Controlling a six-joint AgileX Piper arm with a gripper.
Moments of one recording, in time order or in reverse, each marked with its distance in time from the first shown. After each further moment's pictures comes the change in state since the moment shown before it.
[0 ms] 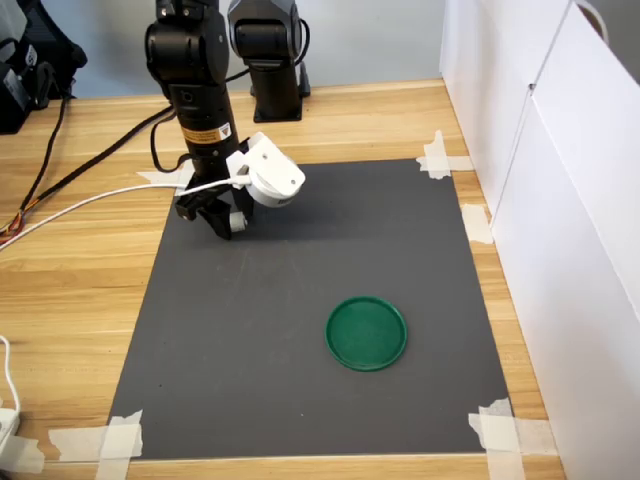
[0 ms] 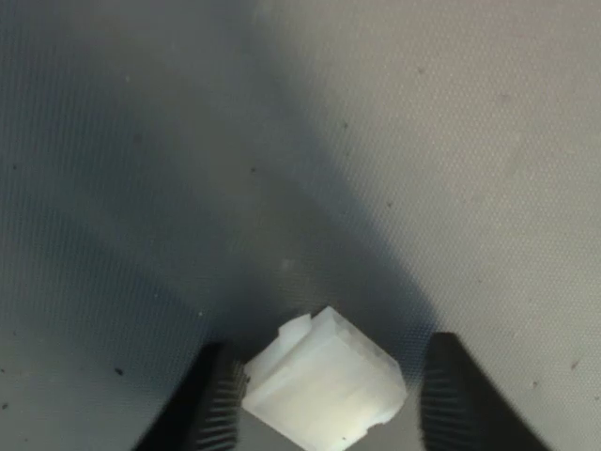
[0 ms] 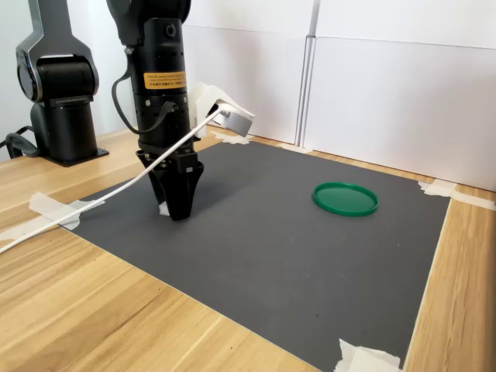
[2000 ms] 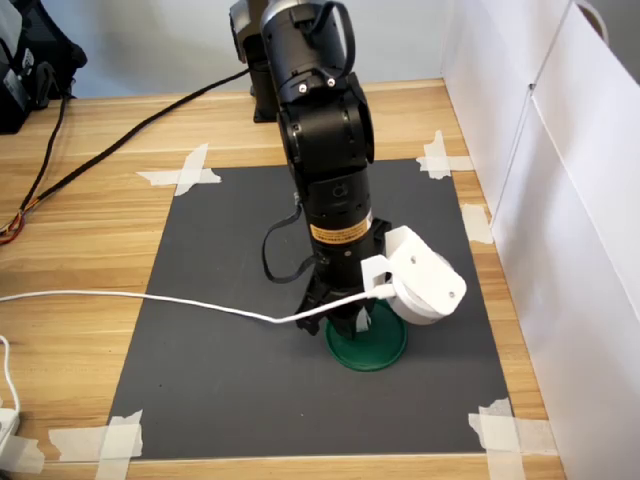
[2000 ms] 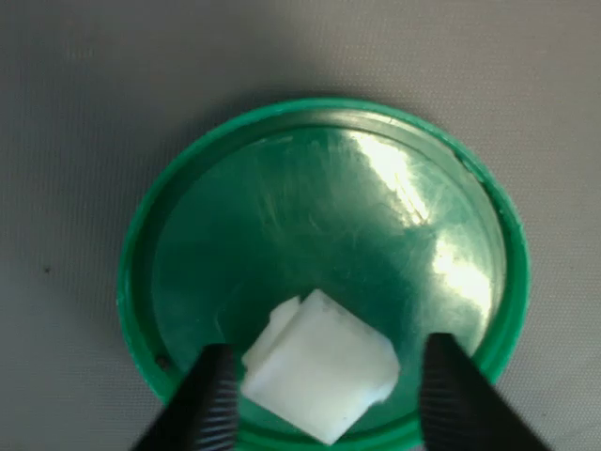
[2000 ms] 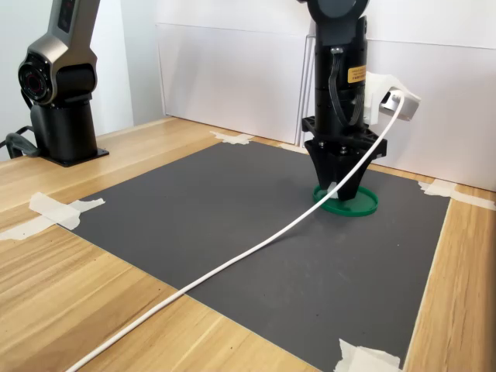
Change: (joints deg) arm 22.4 25.0 -41.7 4.3 12.9 26.1
